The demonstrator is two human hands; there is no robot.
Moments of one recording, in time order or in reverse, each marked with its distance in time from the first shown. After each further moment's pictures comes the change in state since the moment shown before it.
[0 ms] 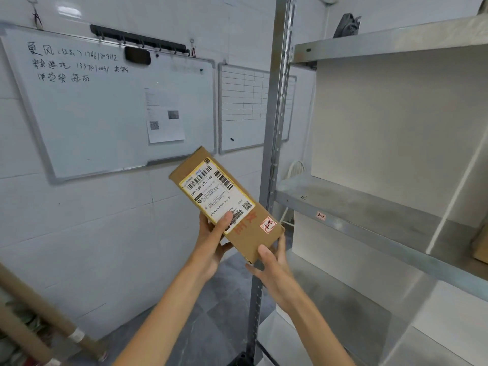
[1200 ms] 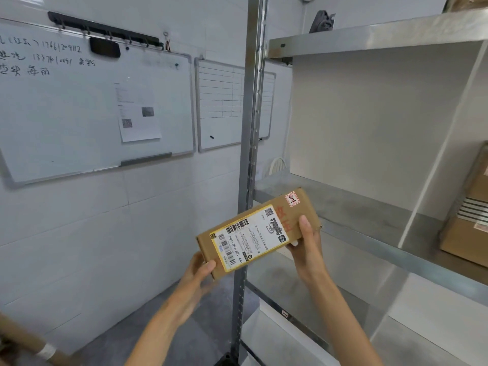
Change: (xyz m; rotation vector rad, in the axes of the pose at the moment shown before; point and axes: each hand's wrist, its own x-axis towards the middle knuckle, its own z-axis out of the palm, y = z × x) left_hand -0.025 -0.059 -0.032 0.141 -0.141 -0.218; right_hand 0.004 -0.060 -0.075 -0.049 0.357 -0.241
